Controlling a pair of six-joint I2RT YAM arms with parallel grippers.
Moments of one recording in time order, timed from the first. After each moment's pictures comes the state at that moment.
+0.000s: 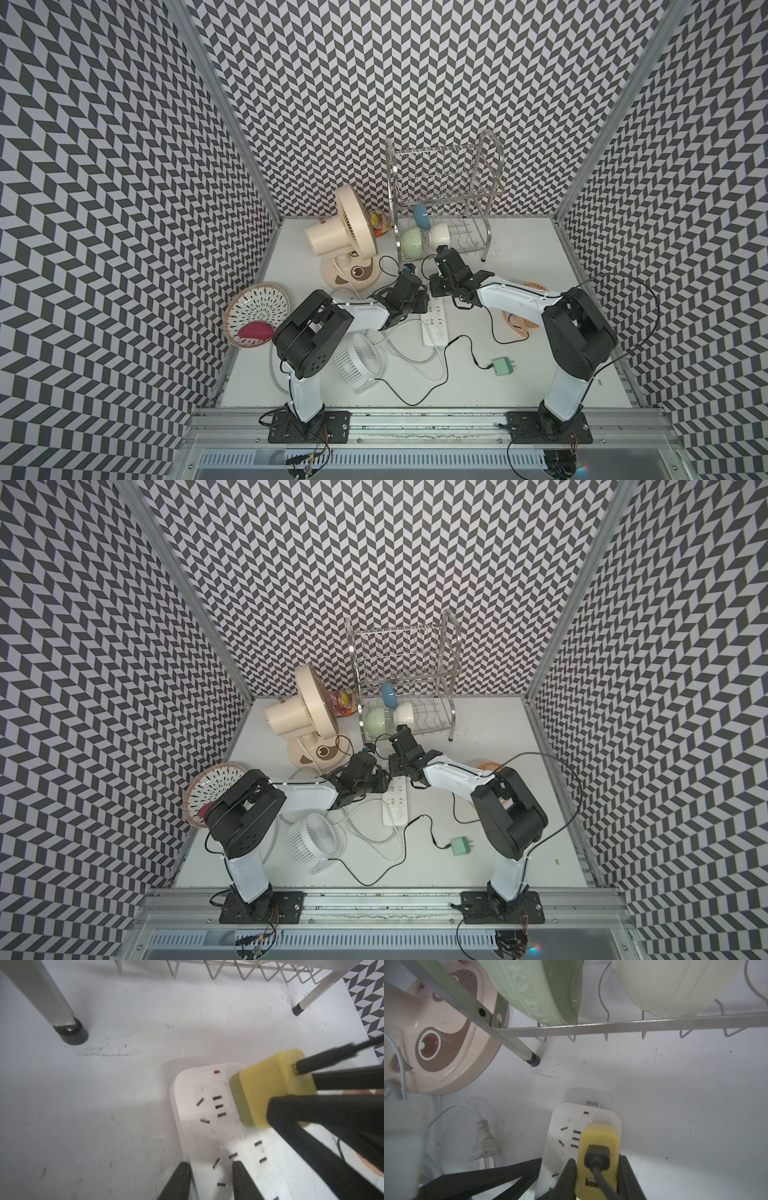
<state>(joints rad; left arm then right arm) -0.72 1.86 0.93 0.18 -0.04 -0.60 0.64 1.81 1.18 -0.23 0.10 0.40</state>
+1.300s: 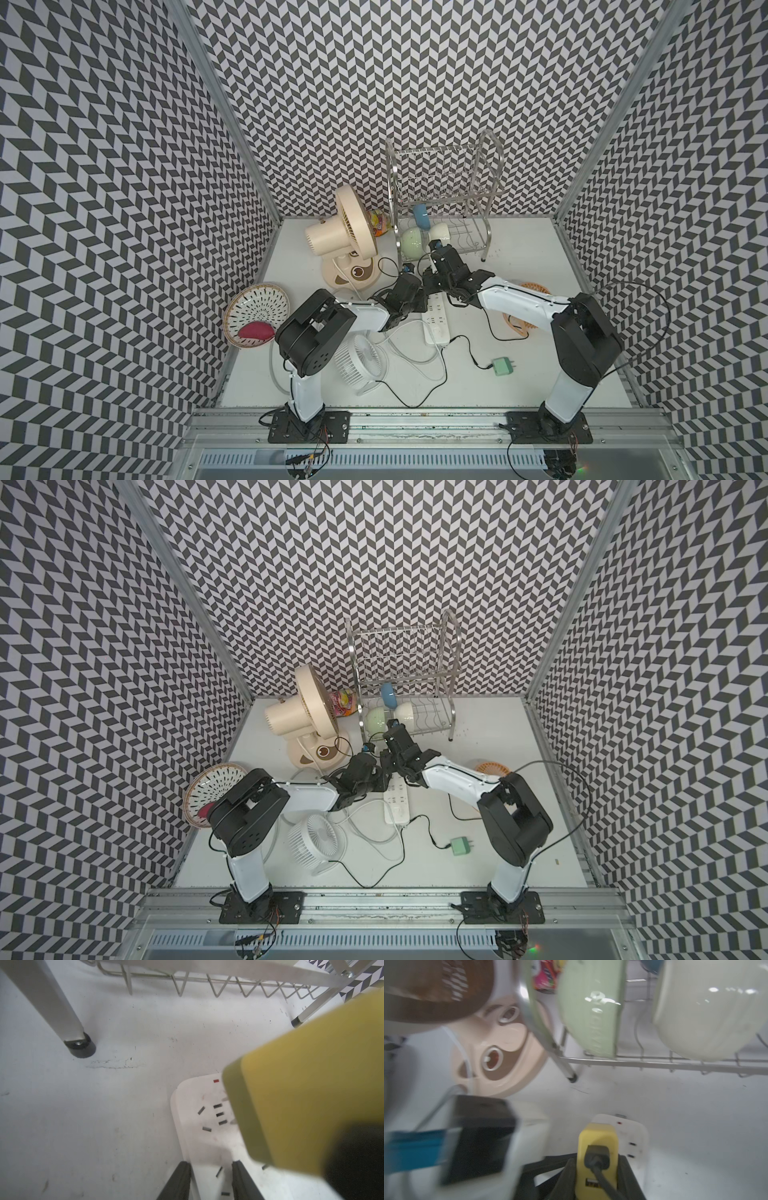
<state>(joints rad) -0.72 1.88 0.92 0.26 -0.07 -0.60 0.70 1.74 1.21 -0.17 0.06 0.36</state>
